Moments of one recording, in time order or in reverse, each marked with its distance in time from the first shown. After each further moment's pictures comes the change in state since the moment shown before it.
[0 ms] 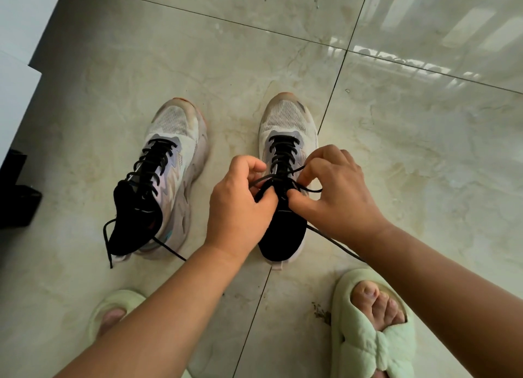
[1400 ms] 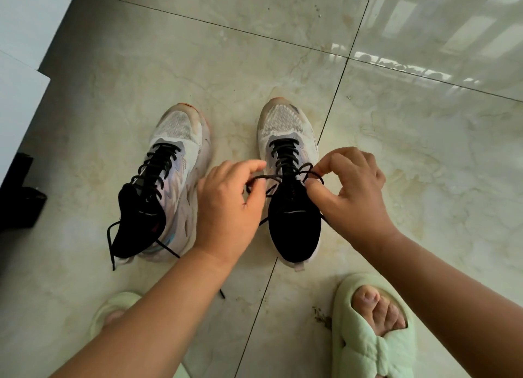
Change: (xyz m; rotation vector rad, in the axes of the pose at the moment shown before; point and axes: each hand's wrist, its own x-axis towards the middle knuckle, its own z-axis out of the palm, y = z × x) left_hand 0.005 0.007 -0.019 0.184 0.066 0.222; right_hand -0.004 0.005 -0.002 0.195 0.194 0.093
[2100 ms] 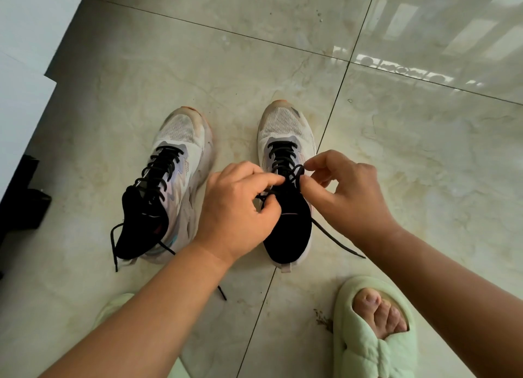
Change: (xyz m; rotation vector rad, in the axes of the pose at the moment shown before) left_hand 0.005 0.005 -0.007 0.022 -0.169 0.114; right_hand 0.005 -0.014 -0.005 0.051 -0.078 -0.035
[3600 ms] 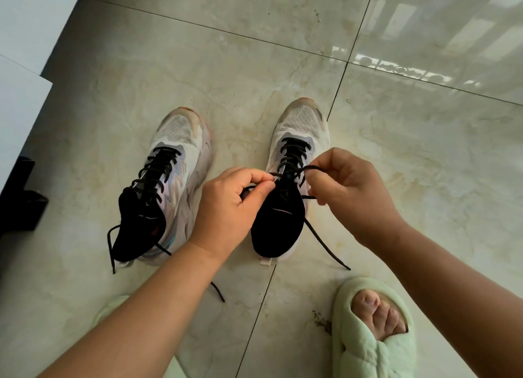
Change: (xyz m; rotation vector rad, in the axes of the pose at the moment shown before) left_hand 0.002 -0.014 0.007 -0.273 0.066 -0.135; right_hand 0.003 0.000 -0.007 0.403 -0.086 0.179
